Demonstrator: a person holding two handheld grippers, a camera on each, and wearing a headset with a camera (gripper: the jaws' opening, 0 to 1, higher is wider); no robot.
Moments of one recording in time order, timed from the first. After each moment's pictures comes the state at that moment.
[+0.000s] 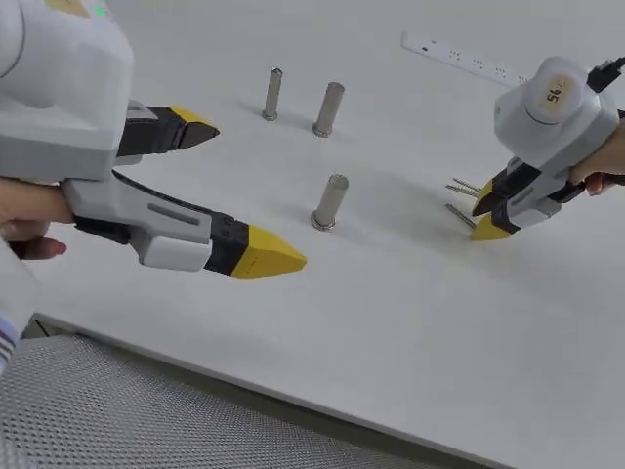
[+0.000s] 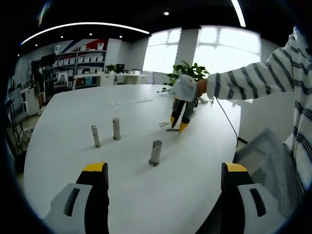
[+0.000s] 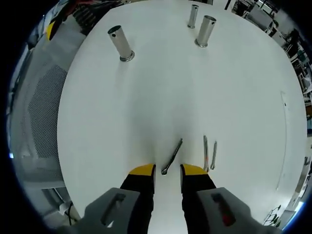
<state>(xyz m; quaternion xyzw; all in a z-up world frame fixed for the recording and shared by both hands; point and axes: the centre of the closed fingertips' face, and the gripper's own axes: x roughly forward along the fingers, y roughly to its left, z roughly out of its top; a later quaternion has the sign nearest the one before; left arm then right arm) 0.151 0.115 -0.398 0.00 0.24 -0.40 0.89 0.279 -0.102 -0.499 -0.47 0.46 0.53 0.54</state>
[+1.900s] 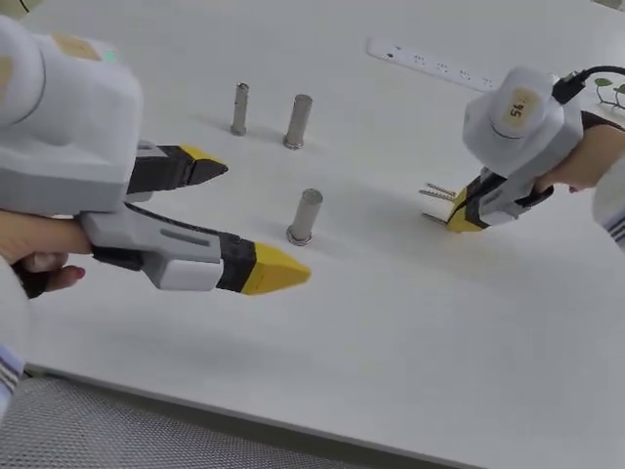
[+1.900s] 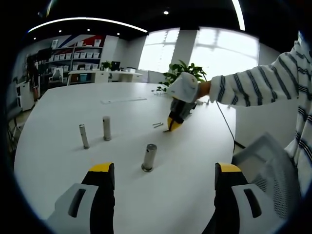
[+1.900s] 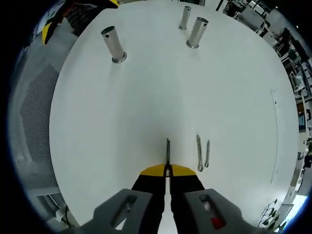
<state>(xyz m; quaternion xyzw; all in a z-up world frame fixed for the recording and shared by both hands) 0.165 0.093 -0.406 -0.03 0.24 -0.42 0.87 0.288 -0.102 -0.493 -0.49 0.43 0.50 0.57</state>
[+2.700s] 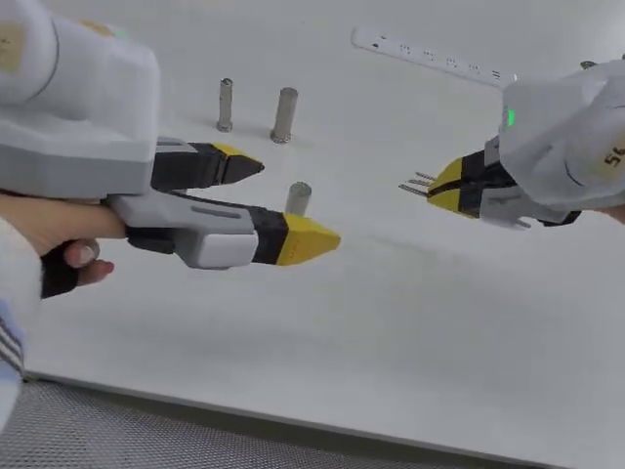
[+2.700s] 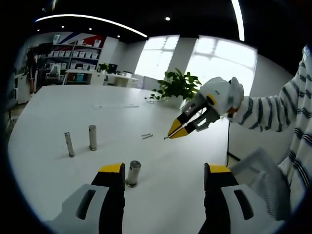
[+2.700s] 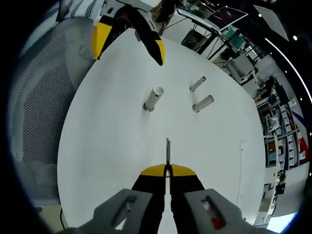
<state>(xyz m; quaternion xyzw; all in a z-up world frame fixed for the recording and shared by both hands) 0.171 0.054 -0.382 -0.08 0.22 -0.44 0.86 0.225 -0.044 -0.418 -0.53 0.22 0.52 0.64</state>
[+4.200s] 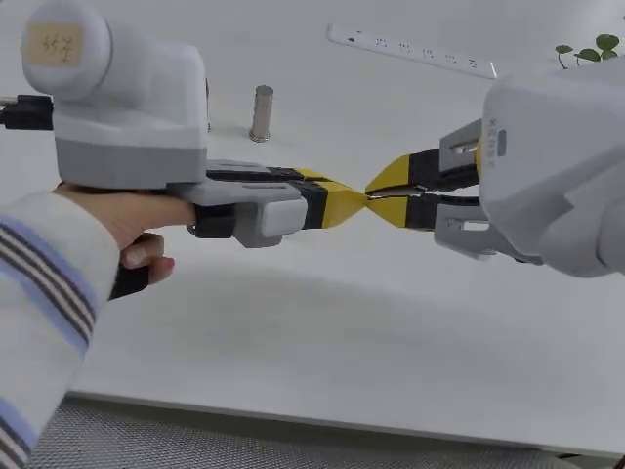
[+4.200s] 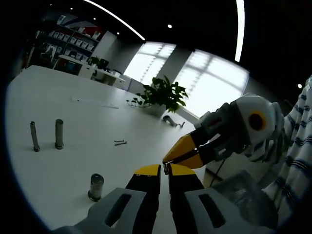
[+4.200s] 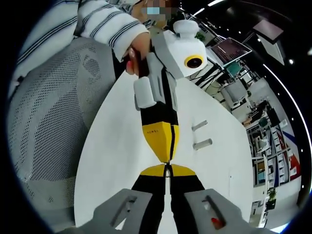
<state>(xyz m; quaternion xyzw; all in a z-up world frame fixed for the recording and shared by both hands) 0.173 0.003 -0.373 -0.18 0.22 -0.50 0.82 0.169 0.005 -0.377 -0.52 0.13 0.54 0.65</state>
